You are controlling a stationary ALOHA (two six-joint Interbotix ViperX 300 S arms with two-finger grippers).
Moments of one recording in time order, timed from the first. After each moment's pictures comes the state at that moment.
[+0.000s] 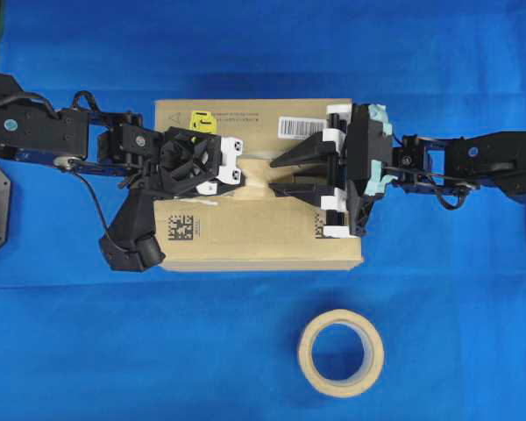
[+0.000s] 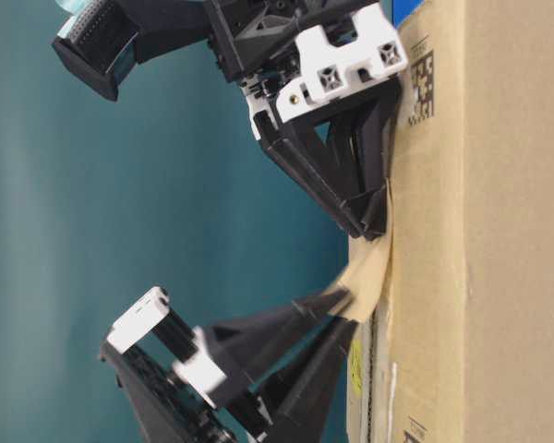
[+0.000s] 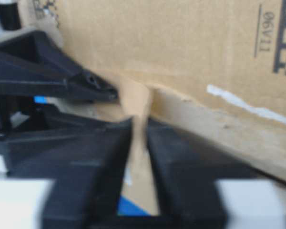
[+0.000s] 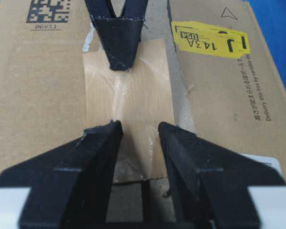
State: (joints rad) left arm 0.06 -0.14 0.63 -0.03 0.24 1.75; right arm -0.05 0.01 0.79 0.09 -0.43 0.01
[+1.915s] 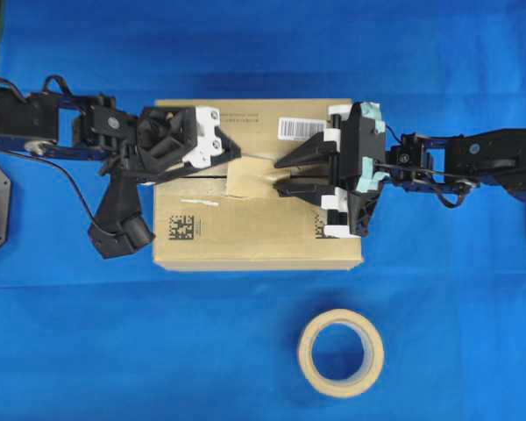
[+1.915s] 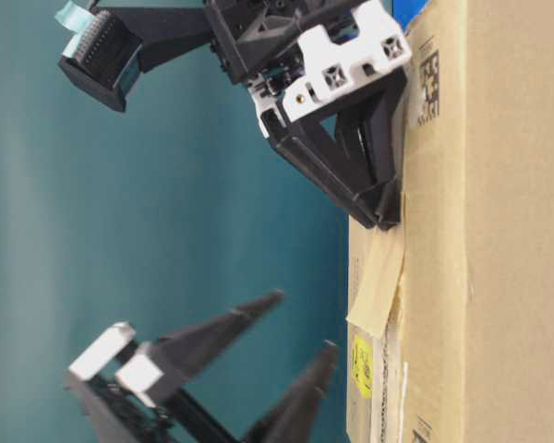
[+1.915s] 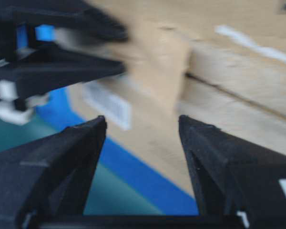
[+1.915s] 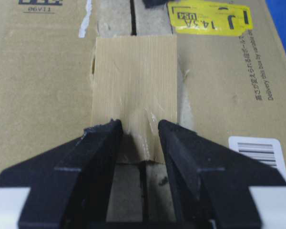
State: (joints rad) left arm 0.09 -0.24 0.68 -0.03 0.21 1.67; right arm -0.05 -0.01 0.78 0.11 -0.29 -0.01
